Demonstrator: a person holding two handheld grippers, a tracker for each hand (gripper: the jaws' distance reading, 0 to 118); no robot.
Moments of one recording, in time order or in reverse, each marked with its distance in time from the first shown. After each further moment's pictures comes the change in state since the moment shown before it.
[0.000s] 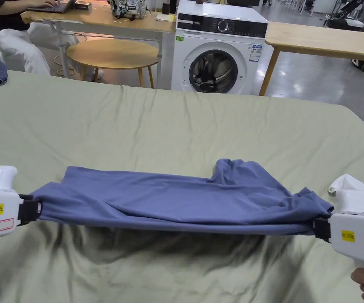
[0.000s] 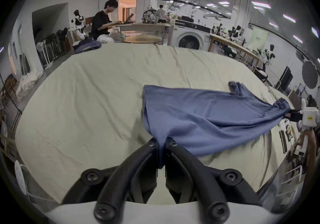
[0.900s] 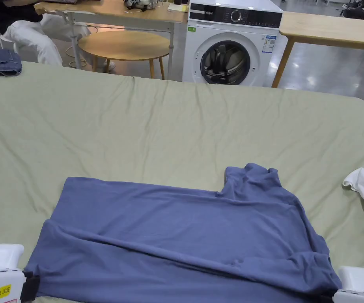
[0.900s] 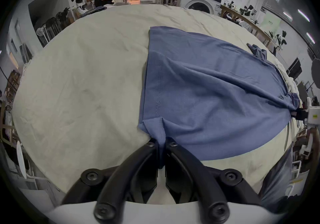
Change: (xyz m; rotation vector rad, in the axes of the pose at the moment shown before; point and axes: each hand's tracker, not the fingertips) left arm -0.016 -0.130 -0.032 -0.265 0.064 0.014; right arm -0.009 -0.130 -0.028 -0.261 -0.015 -0.019
